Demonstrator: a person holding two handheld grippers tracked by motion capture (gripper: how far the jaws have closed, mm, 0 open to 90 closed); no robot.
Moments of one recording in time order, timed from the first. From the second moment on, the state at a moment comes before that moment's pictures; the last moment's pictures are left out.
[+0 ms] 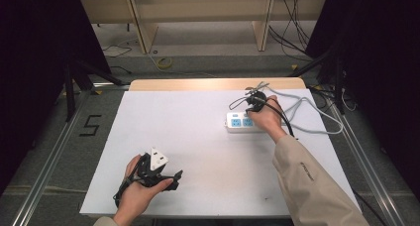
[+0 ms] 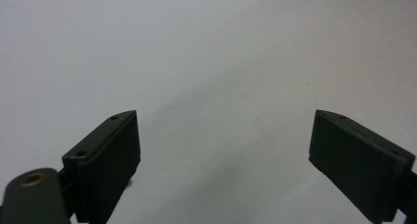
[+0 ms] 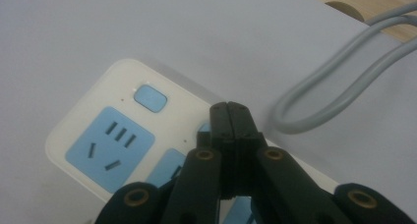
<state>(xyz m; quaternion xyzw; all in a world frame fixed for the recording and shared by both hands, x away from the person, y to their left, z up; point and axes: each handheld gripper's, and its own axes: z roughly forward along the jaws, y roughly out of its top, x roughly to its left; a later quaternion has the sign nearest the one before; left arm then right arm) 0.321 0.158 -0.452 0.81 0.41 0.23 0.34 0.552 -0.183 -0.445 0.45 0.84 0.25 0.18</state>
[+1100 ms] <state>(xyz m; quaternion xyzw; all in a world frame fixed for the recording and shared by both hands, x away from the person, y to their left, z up) 0.319 0.159 -0.452 0.81 0.42 0.24 0.34 0.554 -0.179 -0.447 0.46 0.84 0.26 0.16</state>
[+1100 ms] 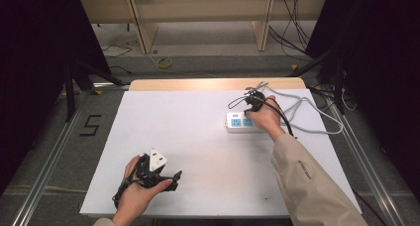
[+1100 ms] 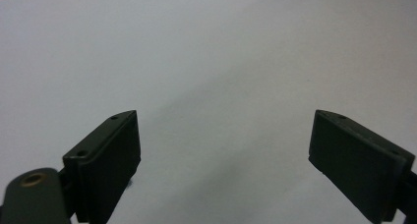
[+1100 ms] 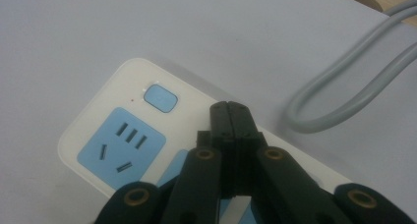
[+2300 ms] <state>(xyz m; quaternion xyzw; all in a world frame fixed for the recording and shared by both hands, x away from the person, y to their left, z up) 0.320 0.158 -0.453 0.81 0.42 0.24 0.33 0.510 -0.224 -0.434 0.43 0.83 0.32 0.16</state>
